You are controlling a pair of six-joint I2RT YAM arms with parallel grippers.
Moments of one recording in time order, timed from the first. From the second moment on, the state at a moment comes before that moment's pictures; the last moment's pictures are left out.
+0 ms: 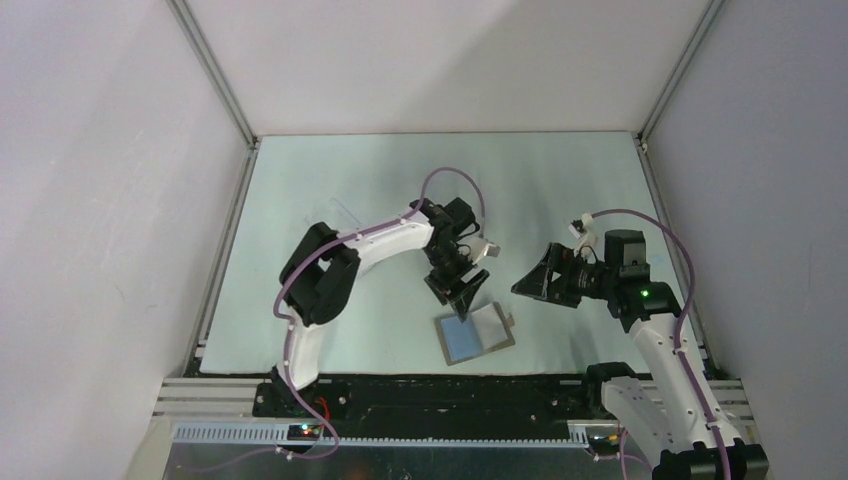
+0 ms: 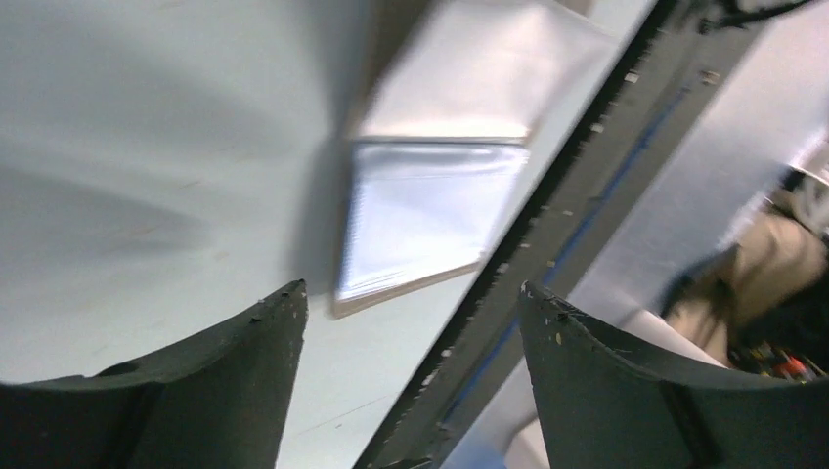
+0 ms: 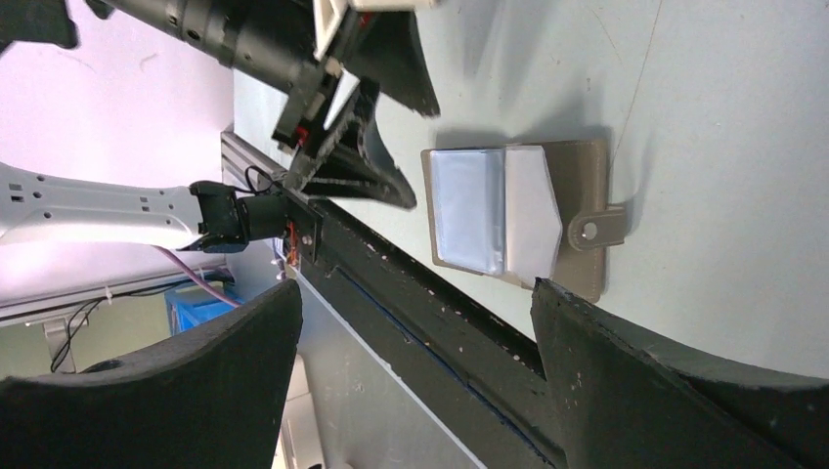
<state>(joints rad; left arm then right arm) -0.81 2.05 1.54 -0.99 0.64 0.10 0.09 0.79 0.69 -0.66 -0.76 0.45</state>
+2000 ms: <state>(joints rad) -0.32 1.71 1.17 -0.62 0.13 -0.26 0.47 1.63 0.96 -0.62 -0.46 0.34</state>
